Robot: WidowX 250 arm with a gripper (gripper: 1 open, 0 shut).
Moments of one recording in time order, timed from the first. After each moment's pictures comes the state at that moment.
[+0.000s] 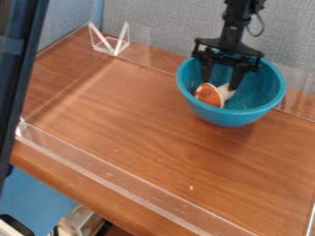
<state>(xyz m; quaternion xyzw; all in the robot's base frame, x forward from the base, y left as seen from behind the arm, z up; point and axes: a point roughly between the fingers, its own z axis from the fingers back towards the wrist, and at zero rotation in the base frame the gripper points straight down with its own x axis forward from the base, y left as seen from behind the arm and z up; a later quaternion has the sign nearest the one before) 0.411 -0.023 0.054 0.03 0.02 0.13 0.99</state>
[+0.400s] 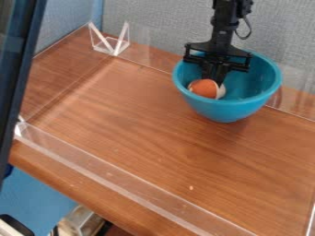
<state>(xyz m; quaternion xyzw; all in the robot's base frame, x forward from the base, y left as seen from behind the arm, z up) 0.411 -0.011 0.044 0.03 0.02 0.16 0.99</state>
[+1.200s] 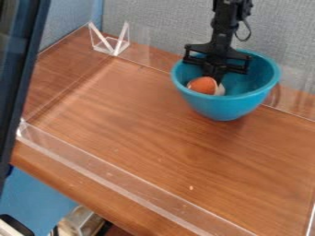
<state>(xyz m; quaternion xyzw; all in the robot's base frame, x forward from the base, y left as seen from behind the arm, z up) 0.413 -0.021 0.039 0.03 0.02 0.14 0.99</state>
